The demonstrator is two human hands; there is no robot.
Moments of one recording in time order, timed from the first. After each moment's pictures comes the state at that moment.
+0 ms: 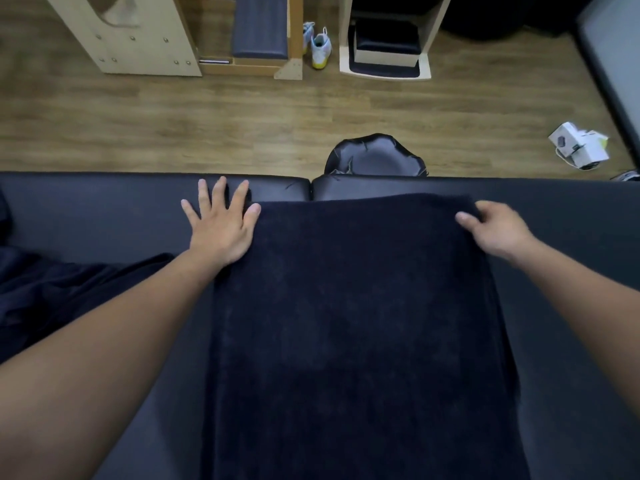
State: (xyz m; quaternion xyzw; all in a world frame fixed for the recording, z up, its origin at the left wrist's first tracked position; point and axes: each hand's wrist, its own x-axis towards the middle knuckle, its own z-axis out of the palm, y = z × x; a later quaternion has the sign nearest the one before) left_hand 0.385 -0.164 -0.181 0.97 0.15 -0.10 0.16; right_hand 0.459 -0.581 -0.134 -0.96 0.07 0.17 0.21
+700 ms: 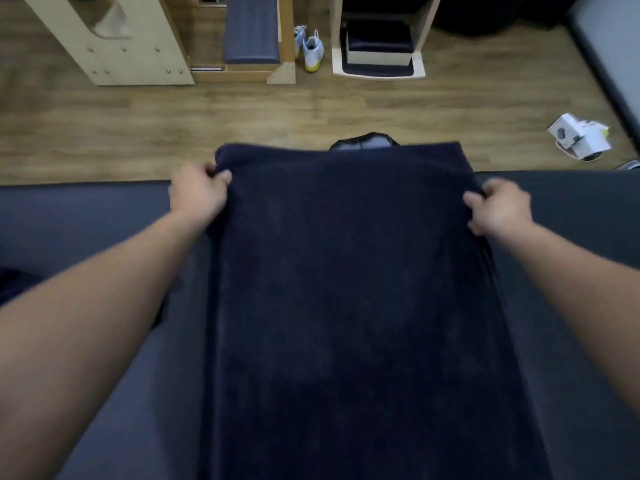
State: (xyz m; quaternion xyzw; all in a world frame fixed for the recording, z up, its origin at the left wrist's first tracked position) left_hand 0.444 -0.149 -0.159 0.90 0.31 0.04 0.32; right_hand 0.488 -0.574 -0.149 -0.91 0.23 0.07 0.32
